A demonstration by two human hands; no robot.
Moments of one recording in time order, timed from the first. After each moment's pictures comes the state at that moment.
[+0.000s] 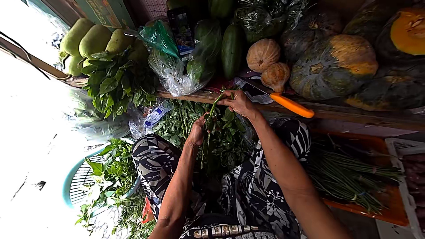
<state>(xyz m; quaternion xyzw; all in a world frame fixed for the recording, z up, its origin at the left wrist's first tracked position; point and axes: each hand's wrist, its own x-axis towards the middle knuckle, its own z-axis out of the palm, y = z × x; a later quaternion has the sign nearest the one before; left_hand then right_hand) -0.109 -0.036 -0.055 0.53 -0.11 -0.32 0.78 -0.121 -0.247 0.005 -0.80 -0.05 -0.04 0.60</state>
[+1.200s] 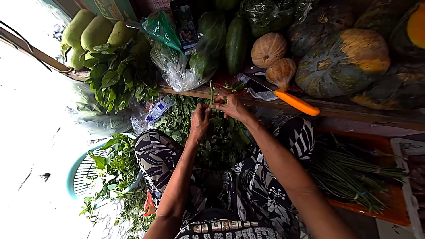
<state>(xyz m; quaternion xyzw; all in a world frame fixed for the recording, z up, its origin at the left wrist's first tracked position) -0.113 -0.037 -0.037 0.83 -0.18 -0.07 0.52 -0.125 -0.216 -0.003 -0.84 0.01 0.04 0.53</state>
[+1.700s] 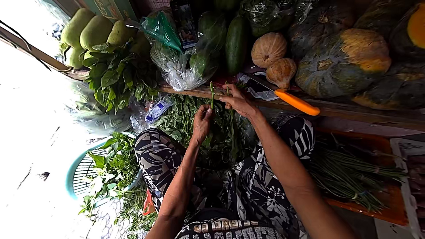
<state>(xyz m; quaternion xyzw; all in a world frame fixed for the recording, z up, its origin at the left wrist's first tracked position) -0.119 -0.043 -0.049 0.74 -0.13 -0.13 0.64 -0.118 -0.229 -0.007 -0.73 0.10 0.04 0.67</state>
